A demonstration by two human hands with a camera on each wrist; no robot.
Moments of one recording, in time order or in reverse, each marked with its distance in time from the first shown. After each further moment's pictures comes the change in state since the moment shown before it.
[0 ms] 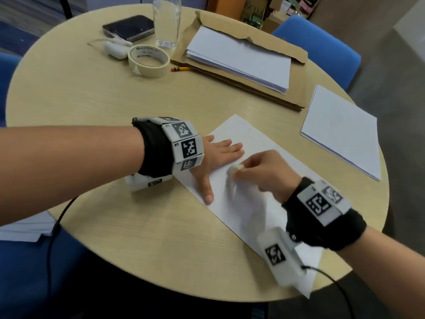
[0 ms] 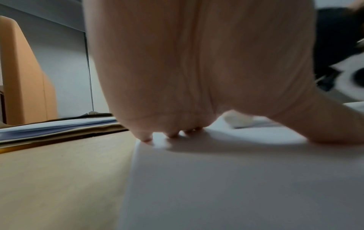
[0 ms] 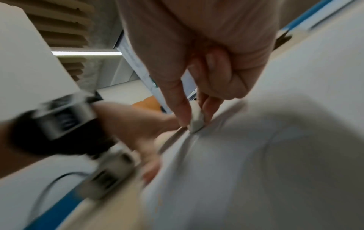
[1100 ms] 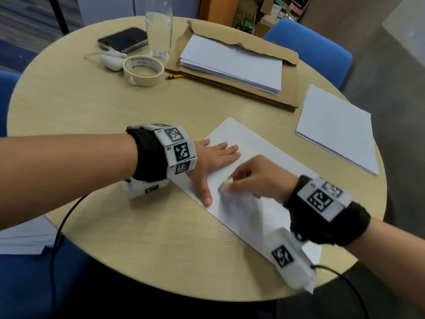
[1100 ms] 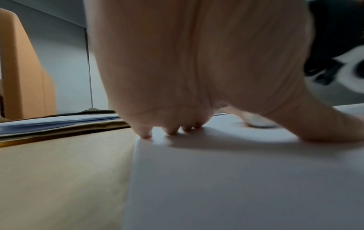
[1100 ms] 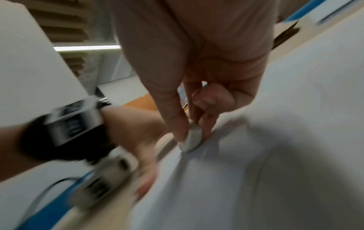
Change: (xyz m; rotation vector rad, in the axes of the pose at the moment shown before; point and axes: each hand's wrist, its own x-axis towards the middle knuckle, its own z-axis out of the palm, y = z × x) left_hand 0.000 0.000 -0.001 -0.003 -0.010 -0.001; right_hand -0.012 -0.006 -0.004 -0.233 -0.172 -0.120
